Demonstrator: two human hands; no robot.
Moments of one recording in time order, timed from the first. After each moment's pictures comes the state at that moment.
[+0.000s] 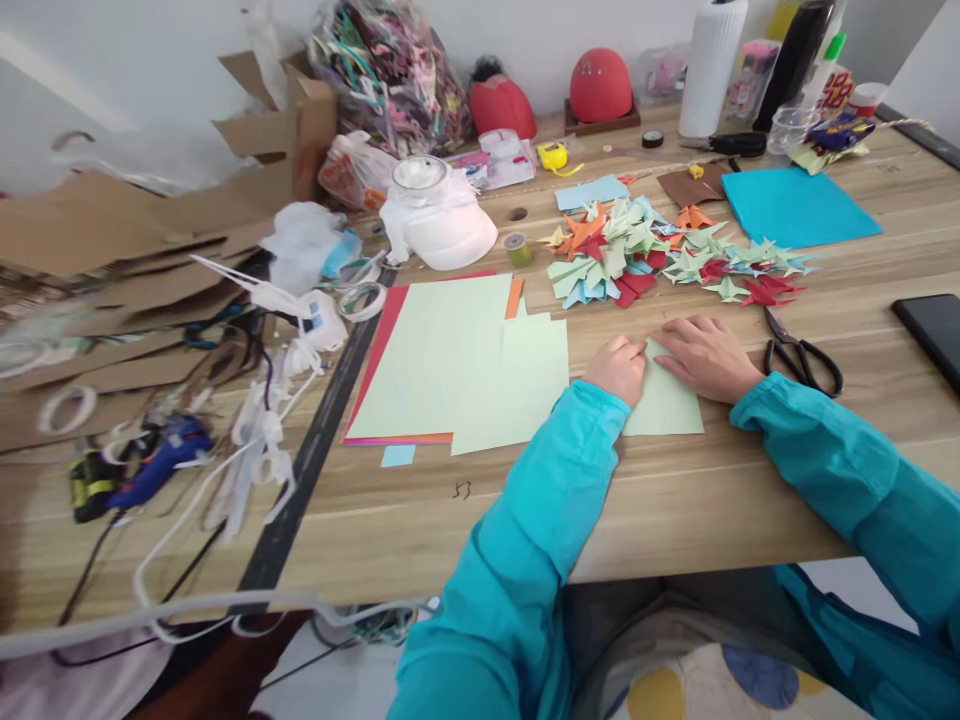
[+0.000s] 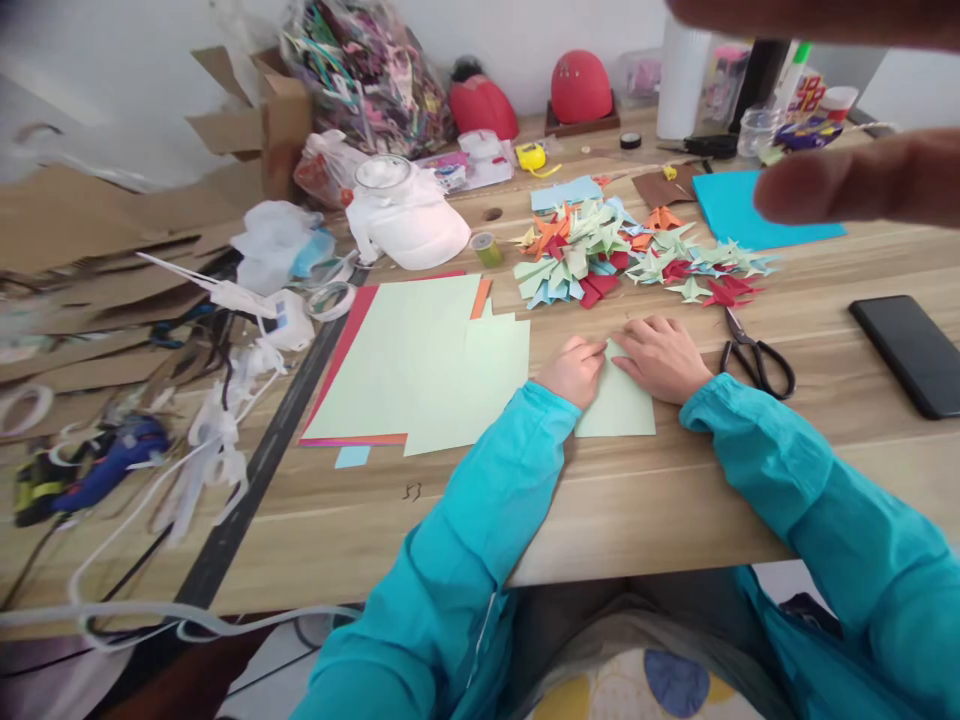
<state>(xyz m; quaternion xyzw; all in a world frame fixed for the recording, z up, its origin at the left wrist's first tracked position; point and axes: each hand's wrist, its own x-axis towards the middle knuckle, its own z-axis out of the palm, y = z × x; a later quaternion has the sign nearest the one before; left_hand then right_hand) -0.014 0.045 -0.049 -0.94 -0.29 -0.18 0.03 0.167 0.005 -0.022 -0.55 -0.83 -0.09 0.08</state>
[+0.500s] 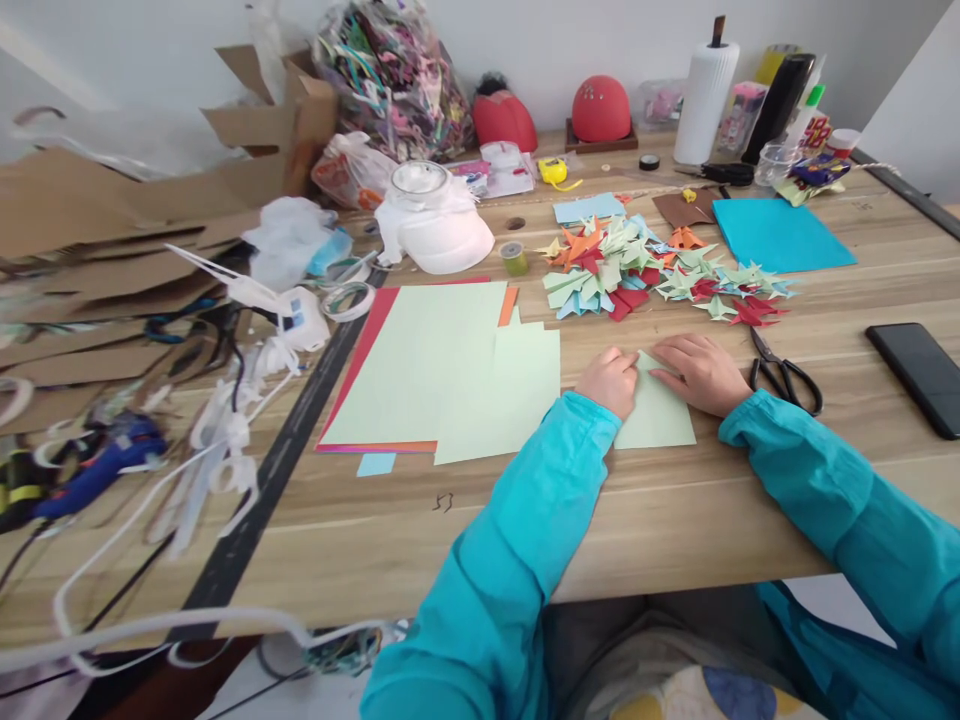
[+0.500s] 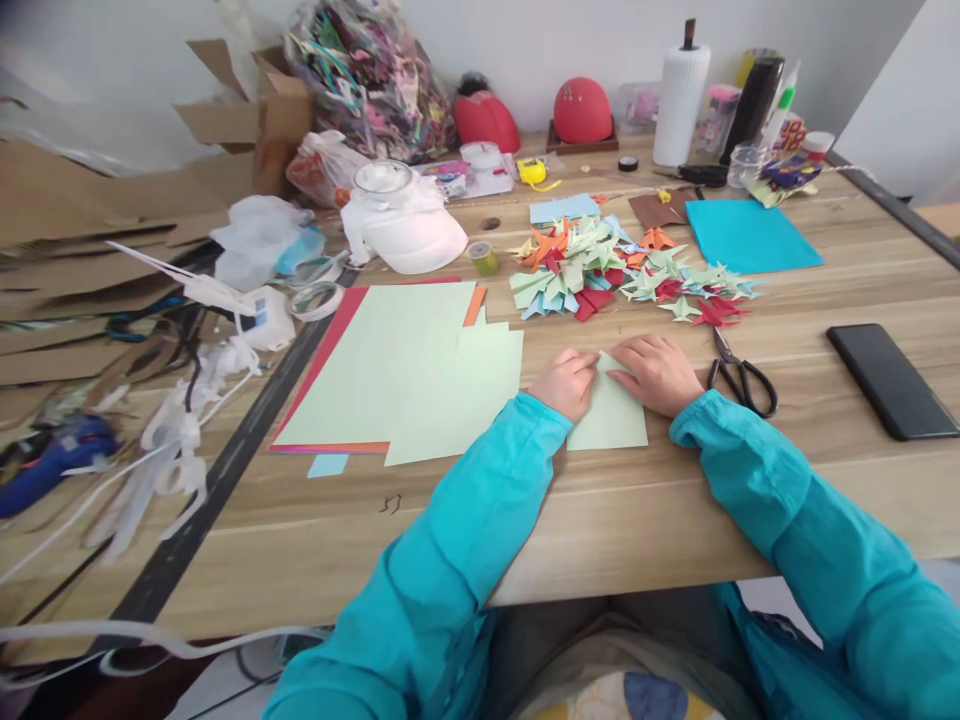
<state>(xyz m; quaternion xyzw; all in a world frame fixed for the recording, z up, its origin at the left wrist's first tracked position) -0.015 0.045 -0.049 -0.94 -0.29 -0.20 0.02 0.179 0.009 -0.031 -0.50 -0.84 -0.07 0.19</state>
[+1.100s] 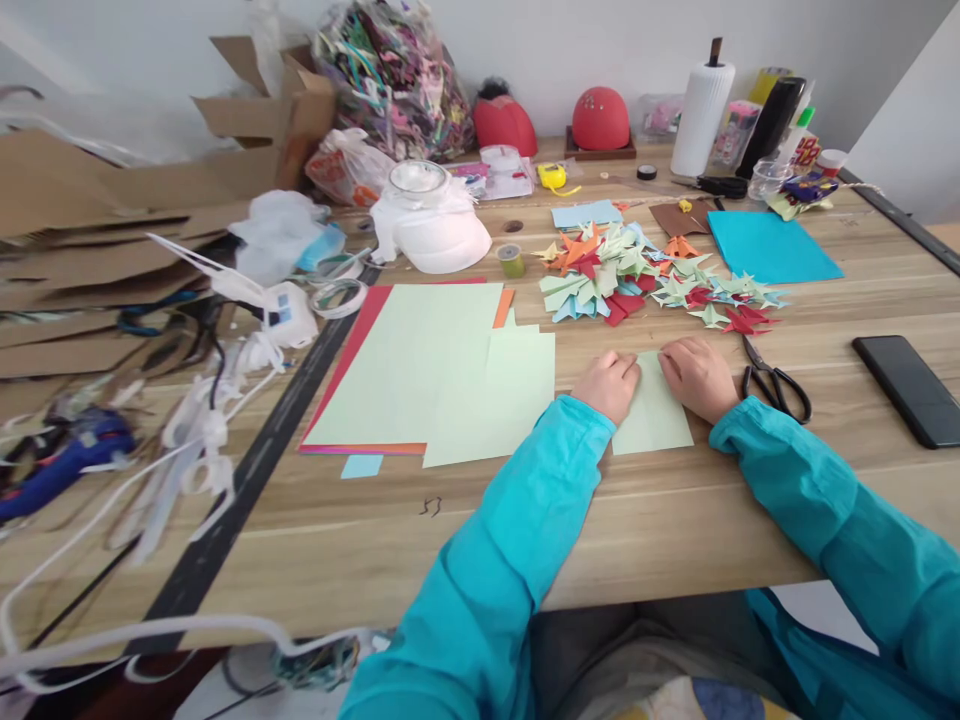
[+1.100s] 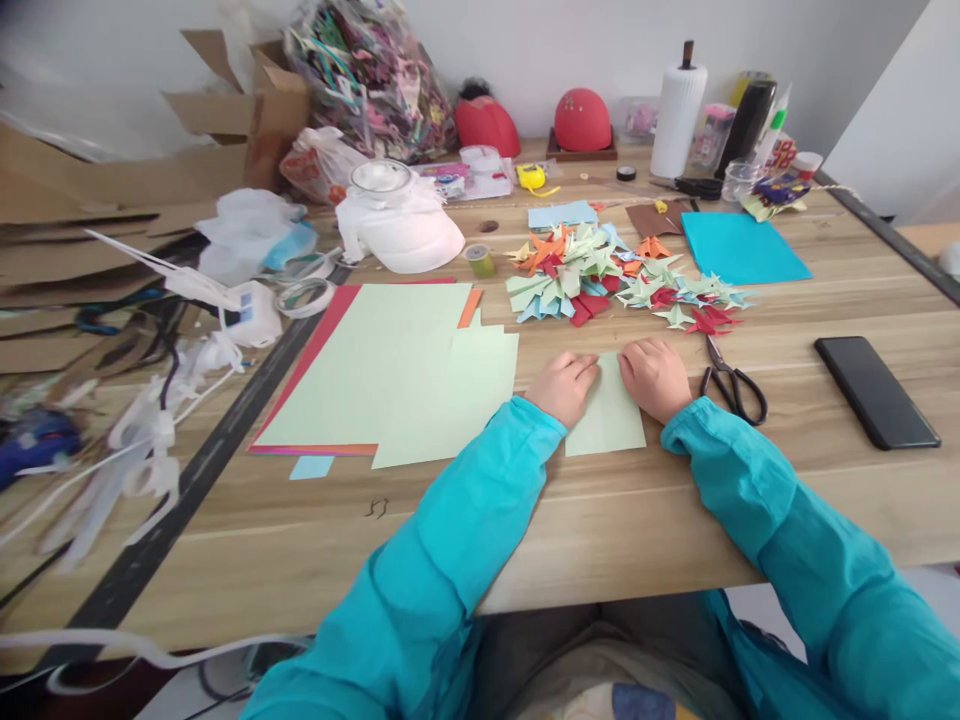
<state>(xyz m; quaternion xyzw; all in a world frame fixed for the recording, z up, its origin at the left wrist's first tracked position) -0.009 0.040 -0.044 -0.93 -0.31 -0.17 0.06 0.175 0.012 -0.034 -0.59 -0.77 -0.08 0.20</state>
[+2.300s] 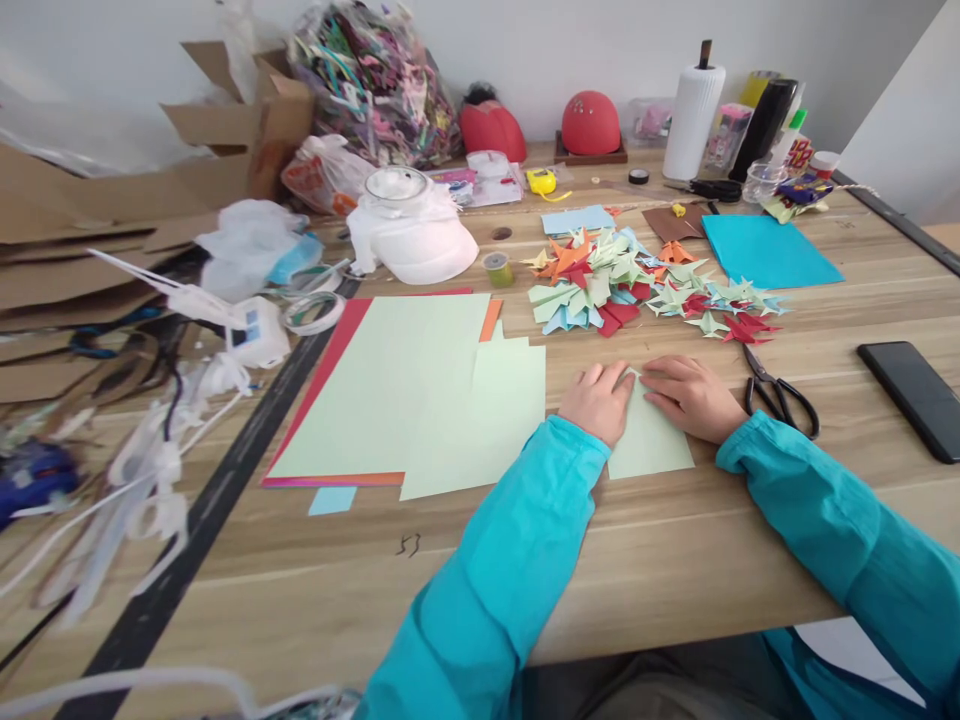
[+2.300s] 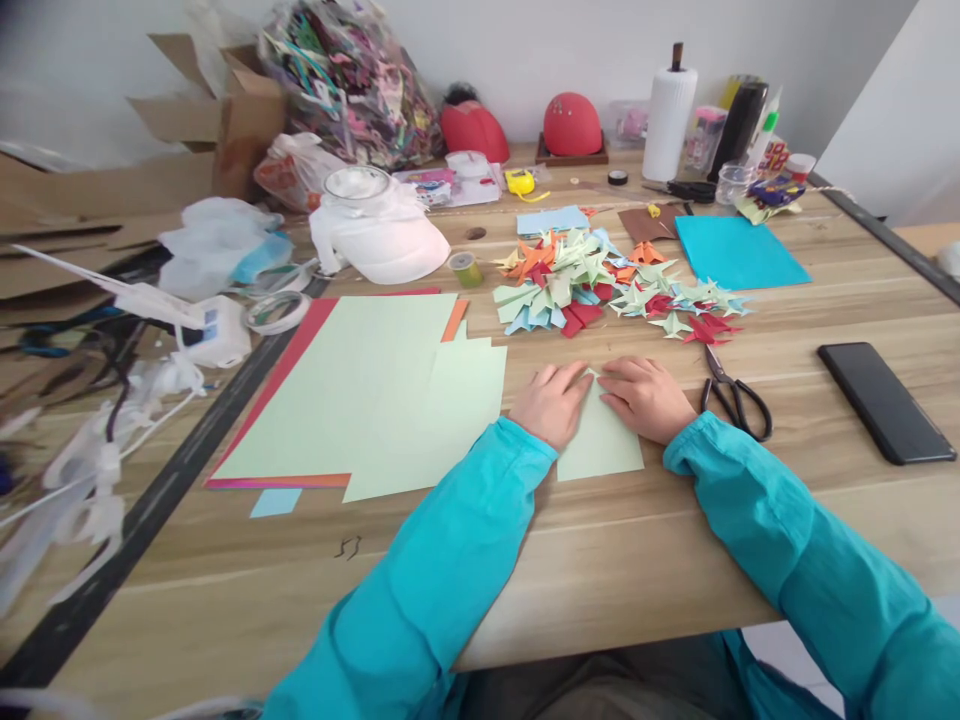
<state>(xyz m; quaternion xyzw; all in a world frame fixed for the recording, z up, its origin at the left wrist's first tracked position) -0.016 0.035 -0.040 -0.92 -0.36 -0.17 0.06 0.180 0.006 -0.034 -0.48 -0.85 -0.03 0.22</state>
